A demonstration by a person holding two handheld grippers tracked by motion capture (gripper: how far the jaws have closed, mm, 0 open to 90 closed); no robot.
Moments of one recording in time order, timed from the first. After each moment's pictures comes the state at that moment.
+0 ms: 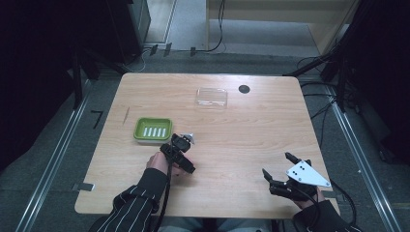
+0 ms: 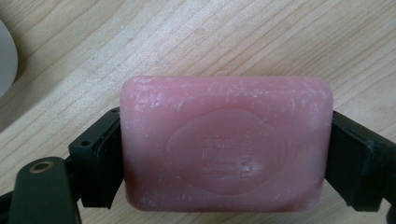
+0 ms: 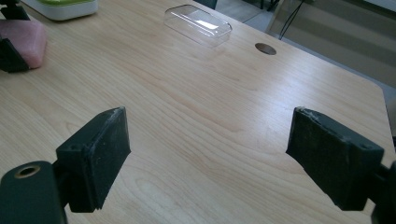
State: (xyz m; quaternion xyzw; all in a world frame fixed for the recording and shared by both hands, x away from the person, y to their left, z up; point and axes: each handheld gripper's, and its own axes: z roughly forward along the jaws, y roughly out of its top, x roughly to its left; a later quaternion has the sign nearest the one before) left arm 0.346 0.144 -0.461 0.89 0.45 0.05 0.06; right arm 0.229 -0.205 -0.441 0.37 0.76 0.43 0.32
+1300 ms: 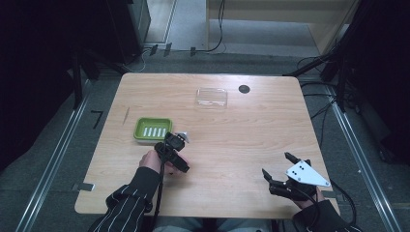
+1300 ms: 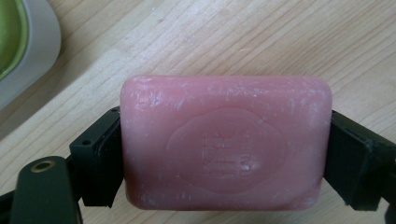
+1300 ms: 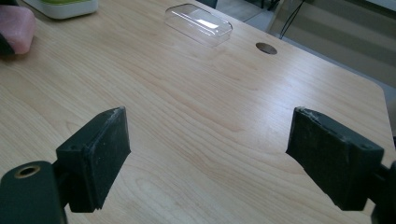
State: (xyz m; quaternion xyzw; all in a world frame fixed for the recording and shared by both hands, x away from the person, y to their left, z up) left arm 0.345 0.160 -0.450 0.89 0.45 0.05 0.06; right arm 0.230 -0.204 -0.441 0.37 0.76 0.43 0.32
